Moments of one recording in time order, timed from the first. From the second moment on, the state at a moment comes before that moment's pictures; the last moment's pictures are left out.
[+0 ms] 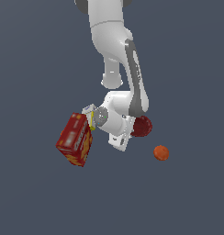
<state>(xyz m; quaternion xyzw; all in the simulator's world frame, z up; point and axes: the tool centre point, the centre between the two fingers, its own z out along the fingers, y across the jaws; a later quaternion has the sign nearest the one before) -0.033 0.105 0.042 -0.82 -0.49 -0.03 0.30</state>
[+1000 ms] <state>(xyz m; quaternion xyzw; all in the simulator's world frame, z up) -0.039 0.082 0.117 -0.82 -0.49 -0.03 0.30</state>
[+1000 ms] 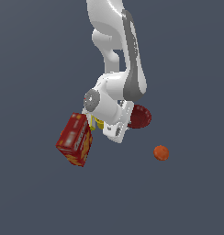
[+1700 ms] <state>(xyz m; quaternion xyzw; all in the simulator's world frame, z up) -0.046 0.043 0.250 -0.82 -0.49 -0.03 0.30</state>
